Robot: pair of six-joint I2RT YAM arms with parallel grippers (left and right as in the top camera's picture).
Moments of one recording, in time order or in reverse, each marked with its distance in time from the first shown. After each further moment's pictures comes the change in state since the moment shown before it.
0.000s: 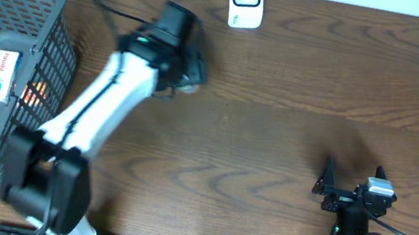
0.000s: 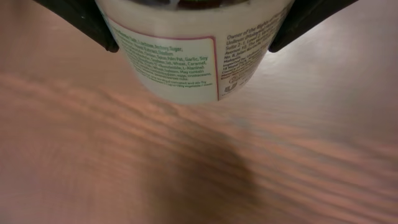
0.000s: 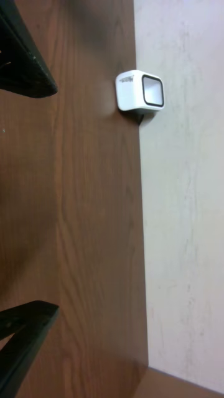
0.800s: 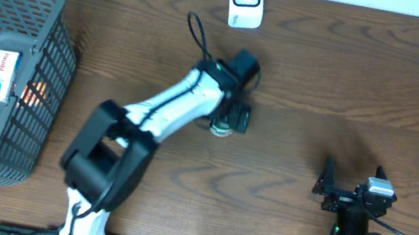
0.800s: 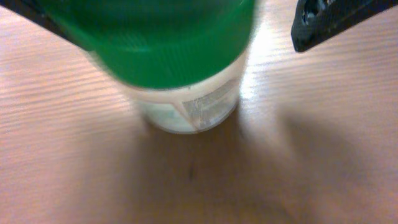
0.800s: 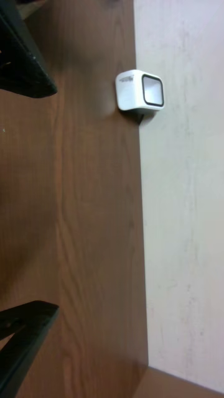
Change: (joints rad) left arm -0.244 0.246 0.084 -0.105 -0.037 0.151; right arm 0.000 0.000 0.000 0.000 0.001 0.000
